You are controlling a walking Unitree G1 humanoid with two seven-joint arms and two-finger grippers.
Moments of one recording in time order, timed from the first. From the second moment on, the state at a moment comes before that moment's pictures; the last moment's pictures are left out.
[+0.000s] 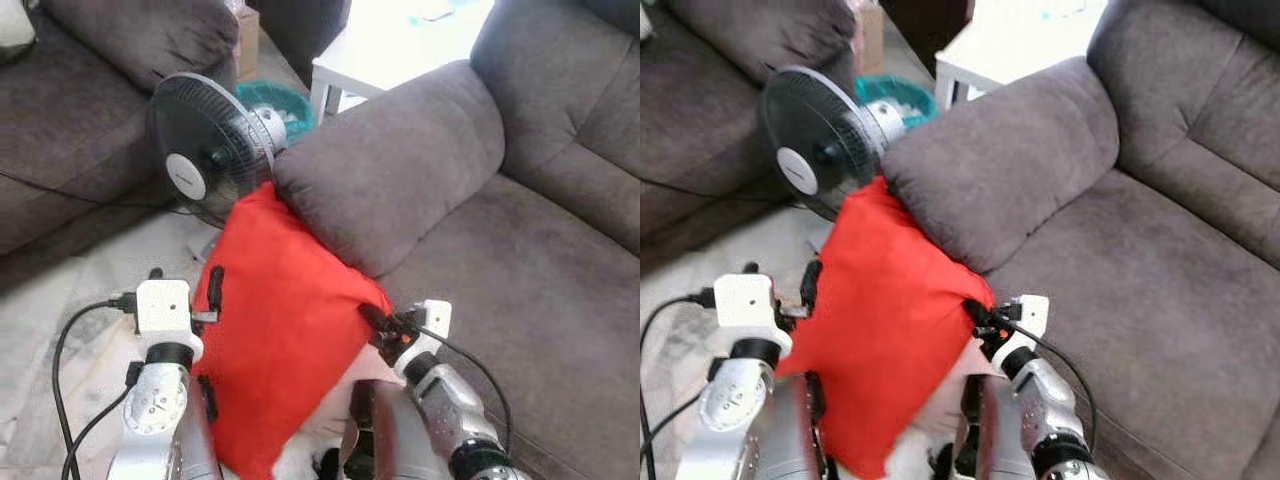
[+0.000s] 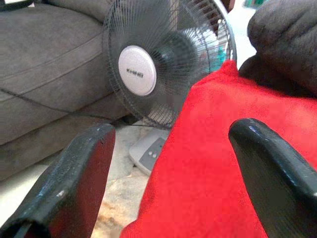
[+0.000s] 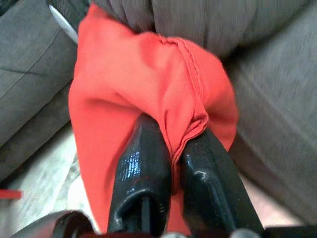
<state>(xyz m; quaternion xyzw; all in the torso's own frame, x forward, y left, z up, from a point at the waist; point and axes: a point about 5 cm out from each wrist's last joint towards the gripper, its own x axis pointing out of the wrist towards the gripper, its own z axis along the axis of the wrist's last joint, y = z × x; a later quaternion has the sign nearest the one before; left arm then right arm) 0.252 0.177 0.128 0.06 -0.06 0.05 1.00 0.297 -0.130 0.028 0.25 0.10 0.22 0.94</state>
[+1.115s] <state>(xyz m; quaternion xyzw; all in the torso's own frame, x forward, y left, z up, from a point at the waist) 0.284 0.158 0.106 0.02 -0.04 -0.01 1.00 0.291 -0.152 0.041 0.17 0.06 0.12 0.98</state>
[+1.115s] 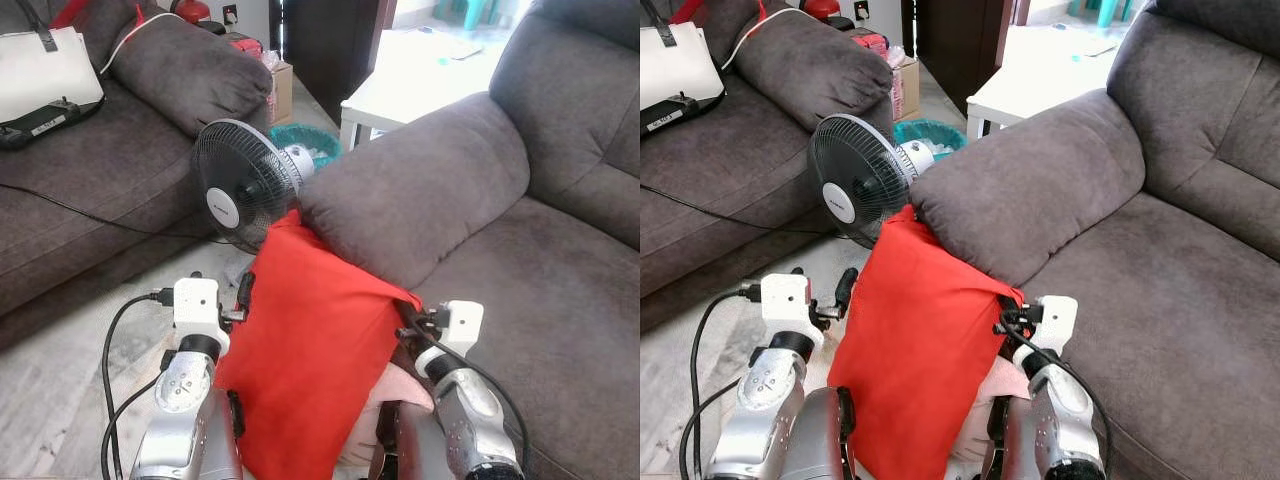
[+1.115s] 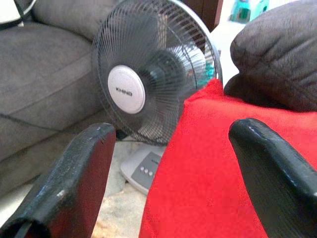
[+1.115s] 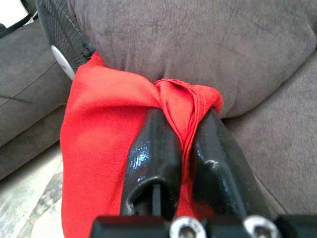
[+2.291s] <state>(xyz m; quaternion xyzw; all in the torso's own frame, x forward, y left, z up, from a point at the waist) 0.288 0.151 0.101 0.03 -0.04 -0.04 1.00 0.294 -0.161 0.043 0.16 0.05 0.09 0.98</state>
